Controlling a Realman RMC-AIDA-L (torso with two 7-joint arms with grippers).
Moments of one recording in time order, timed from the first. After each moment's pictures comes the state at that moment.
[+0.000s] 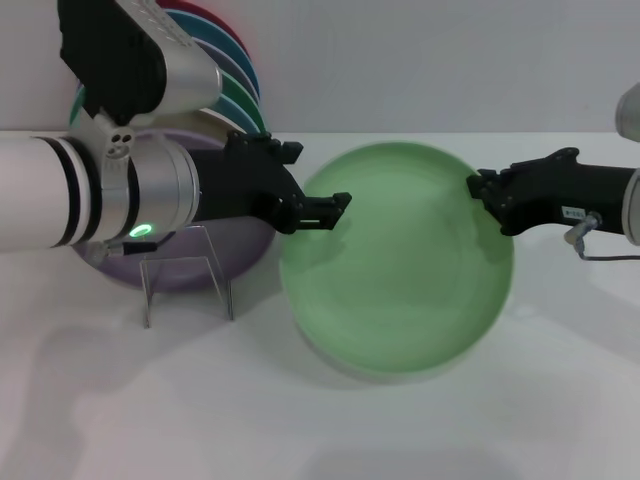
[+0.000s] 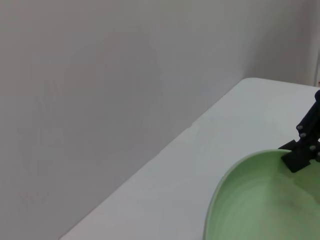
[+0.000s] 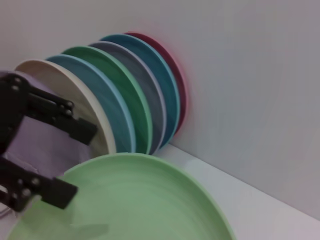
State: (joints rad) left arm -0.37 -2.07 -1.53 -1.55 2.22 -0.94 0.86; right arm 0.16 2.08 1.68 1.64 -2.21 0.97 -0.85
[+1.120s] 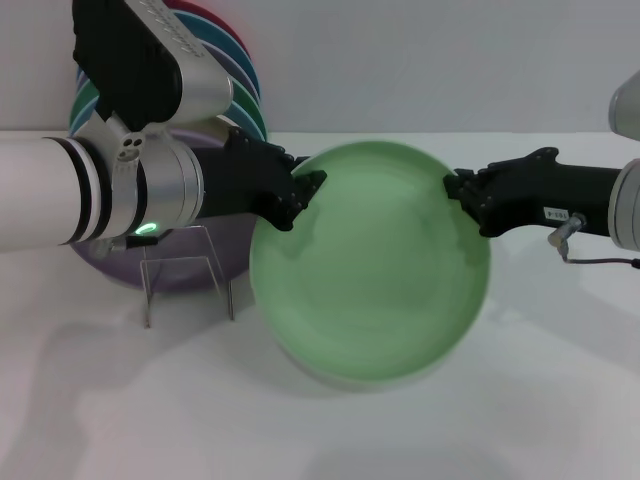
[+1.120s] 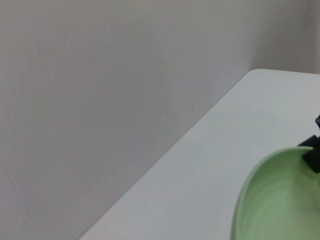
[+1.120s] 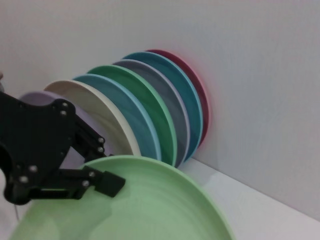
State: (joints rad) left arm -0.39 -2.07 -1.51 -1.51 2.24 -0.88 0.91; right arm 0.15 2.08 1.65 1.67 -2.16 0.98 -0.84
